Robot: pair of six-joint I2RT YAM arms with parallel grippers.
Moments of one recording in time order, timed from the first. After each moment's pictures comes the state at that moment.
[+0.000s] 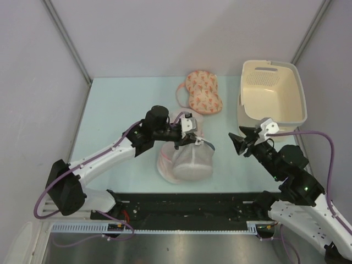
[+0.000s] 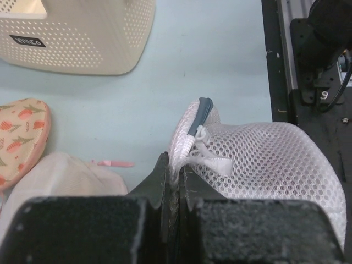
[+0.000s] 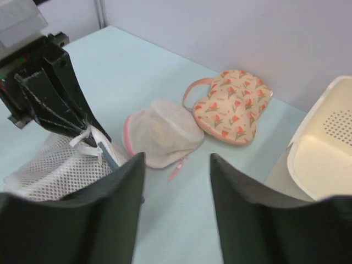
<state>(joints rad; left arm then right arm) -0.79 1.35 1.06 -0.13 0.63 0.38 0.74 0.49 0.79 -0.30 0.14 -0.11</state>
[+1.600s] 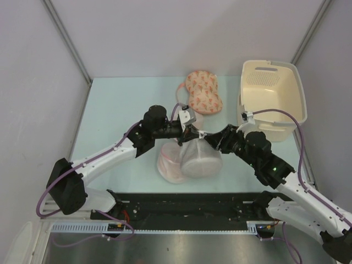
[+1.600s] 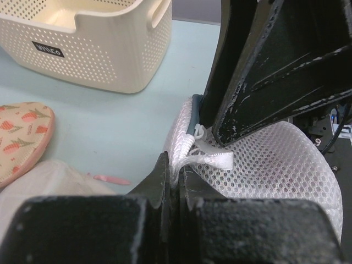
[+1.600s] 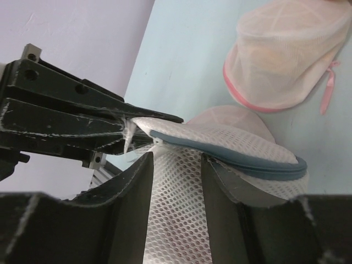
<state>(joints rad) -0.77 1.35 1.01 0.11 0.61 0.13 0.74 0.75 0.72 -0.17 0.06 0.83</state>
